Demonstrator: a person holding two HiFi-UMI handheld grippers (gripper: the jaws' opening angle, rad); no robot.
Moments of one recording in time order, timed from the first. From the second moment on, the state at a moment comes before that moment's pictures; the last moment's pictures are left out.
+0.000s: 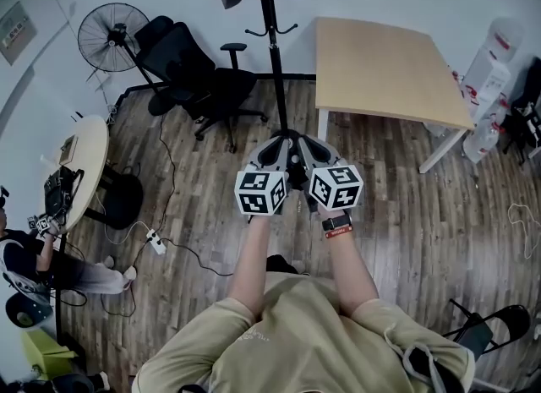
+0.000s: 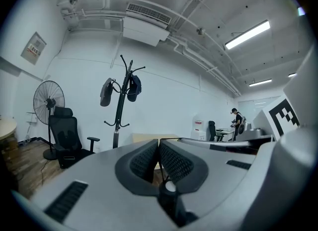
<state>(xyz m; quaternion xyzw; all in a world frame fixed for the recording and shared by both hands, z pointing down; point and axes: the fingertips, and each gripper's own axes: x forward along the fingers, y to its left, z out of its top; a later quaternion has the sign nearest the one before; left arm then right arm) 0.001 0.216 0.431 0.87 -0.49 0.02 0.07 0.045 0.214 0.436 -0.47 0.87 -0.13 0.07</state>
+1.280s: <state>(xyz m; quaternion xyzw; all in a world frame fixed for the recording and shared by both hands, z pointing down) -0.060 -0.193 0.457 0.86 -0.49 0.00 0.11 -0.016 -0.198 0.463 -0.49 0.86 -0.14 0.03</state>
